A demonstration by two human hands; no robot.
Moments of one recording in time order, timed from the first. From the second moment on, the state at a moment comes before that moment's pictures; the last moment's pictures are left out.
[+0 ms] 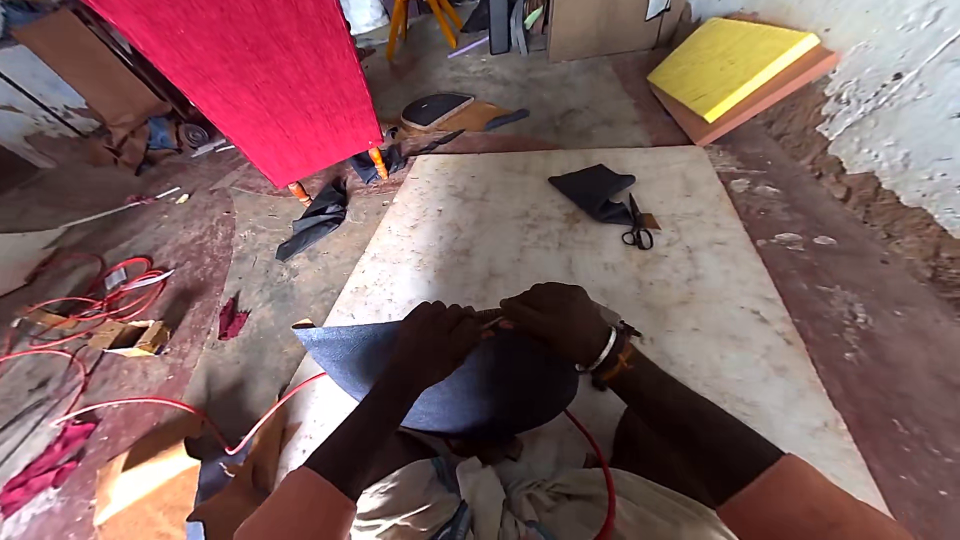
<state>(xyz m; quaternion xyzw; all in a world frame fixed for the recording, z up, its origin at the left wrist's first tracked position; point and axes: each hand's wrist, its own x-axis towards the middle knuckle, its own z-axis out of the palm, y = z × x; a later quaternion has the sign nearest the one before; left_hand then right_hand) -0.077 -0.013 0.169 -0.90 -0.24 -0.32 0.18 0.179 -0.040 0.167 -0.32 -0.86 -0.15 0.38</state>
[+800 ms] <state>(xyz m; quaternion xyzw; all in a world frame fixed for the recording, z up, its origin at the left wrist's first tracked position) -0.003 -0.074 0.223 -0.88 -0.41 0.00 -0.24 0.205 -0.096 0.217 -0.65 -0.69 0.32 0.02</state>
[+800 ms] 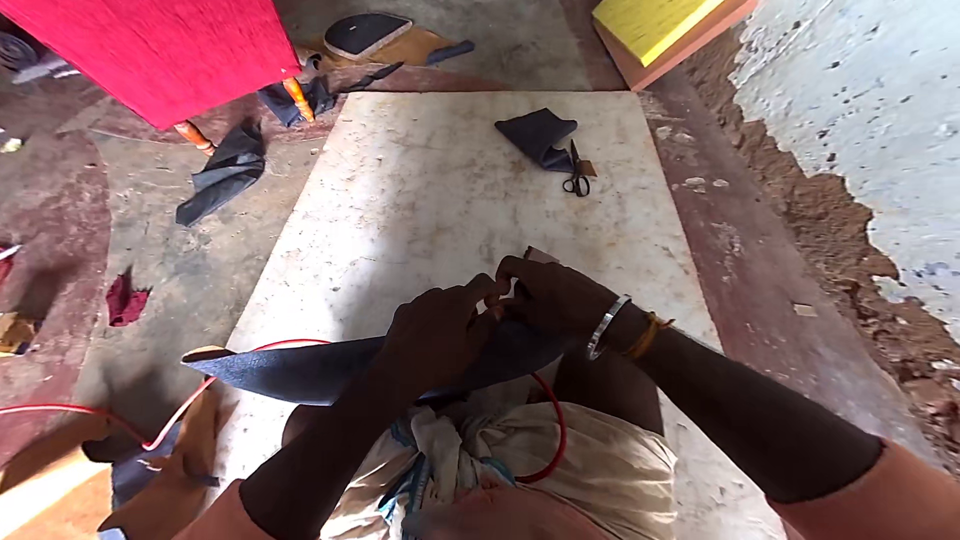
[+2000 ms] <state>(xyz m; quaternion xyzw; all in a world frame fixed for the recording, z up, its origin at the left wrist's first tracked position) -0.010 -0.044 0.222 -0.93 -0.25 -0.21 -0.14 0.138 -0.129 0.116 -0.48 -0.58 0.14 0.64</state>
